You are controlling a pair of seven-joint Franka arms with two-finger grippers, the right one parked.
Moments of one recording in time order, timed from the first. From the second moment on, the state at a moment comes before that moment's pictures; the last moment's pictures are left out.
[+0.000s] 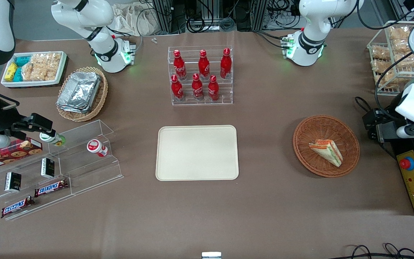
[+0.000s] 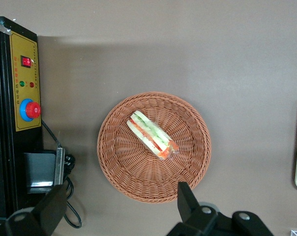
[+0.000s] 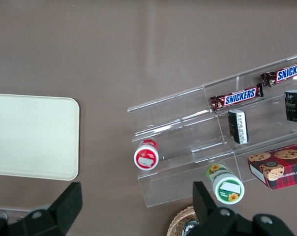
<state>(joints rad) 0.06 0.02 -0.08 -1.74 0.06 1.82 -0.05</state>
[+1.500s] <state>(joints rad) 0.04 0.12 -0.10 -1.91 0.06 1.91 -0.76</state>
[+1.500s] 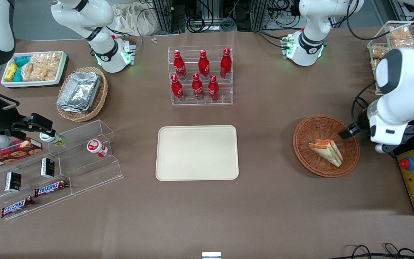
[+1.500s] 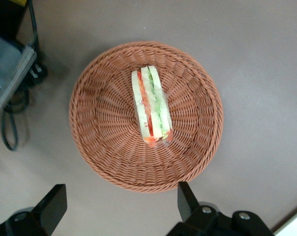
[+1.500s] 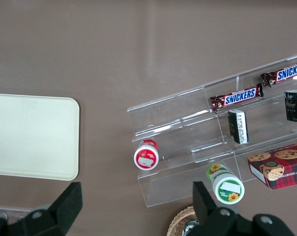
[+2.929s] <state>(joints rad) 0.05 0.34 -0.08 -2.07 0.07 2.33 -1.12</state>
